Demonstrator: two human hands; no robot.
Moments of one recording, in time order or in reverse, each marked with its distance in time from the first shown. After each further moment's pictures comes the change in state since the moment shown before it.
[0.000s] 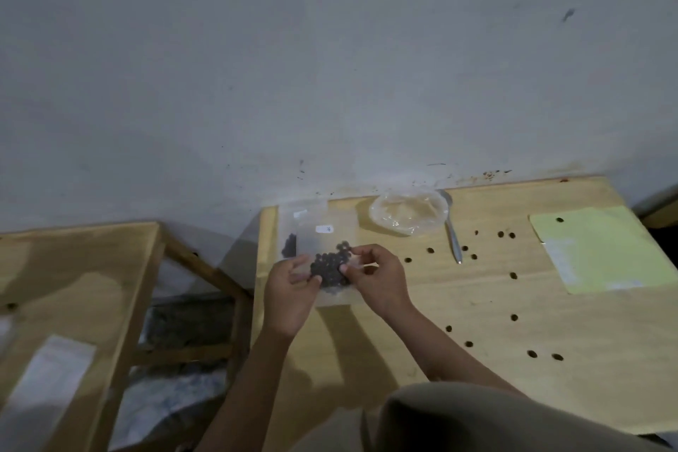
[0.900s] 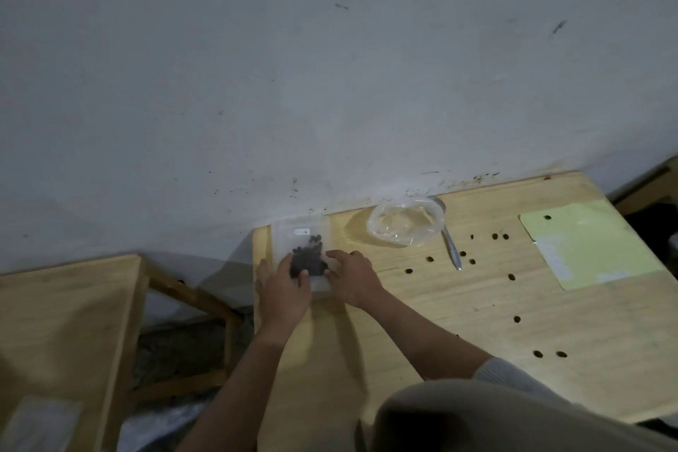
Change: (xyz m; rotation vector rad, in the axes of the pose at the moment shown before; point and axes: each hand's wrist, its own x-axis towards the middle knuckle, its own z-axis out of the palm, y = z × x) left_hand 0.072 -0.019 0.001 0.601 -0.027 0.016; right_hand 0.060 0.006 0.048 -0.617 -0.185 -0.019
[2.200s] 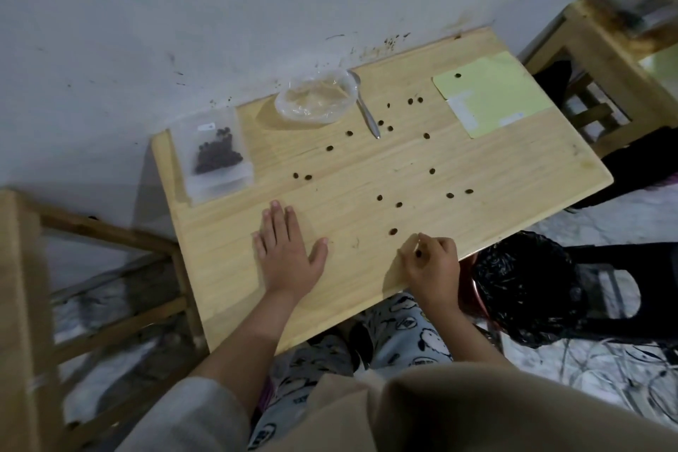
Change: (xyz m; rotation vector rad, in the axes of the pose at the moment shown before) left_hand -0.127 -0.042 0.112 0.439 -0.159 0.479; right_hand -0.239 0.176 0.012 0.162 0.634 0.428
